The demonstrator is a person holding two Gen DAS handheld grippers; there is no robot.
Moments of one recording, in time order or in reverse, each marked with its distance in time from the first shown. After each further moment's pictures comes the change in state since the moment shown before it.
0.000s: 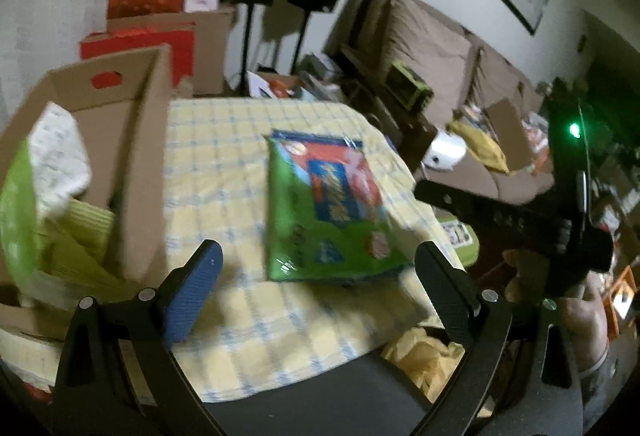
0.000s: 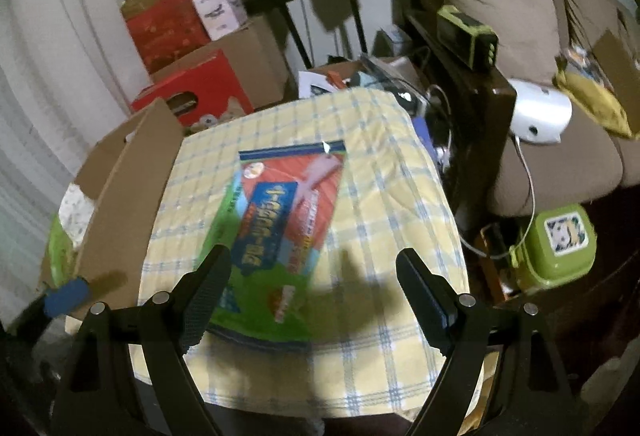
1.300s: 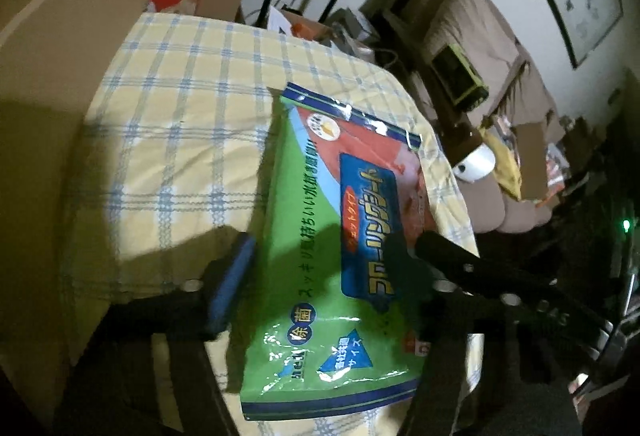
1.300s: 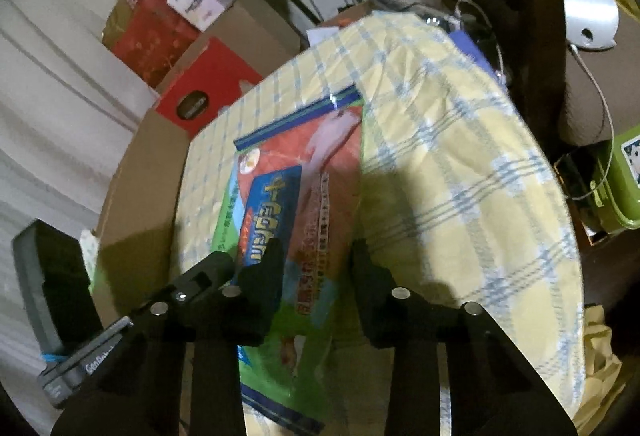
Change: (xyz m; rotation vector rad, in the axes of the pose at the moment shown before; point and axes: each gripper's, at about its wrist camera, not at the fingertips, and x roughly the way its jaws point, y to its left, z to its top) left arm 0.140 0.039 0.028 -0.240 0.151 -0.024; right arm 0.092 -0.029 0.007 0.223 0.142 0.251
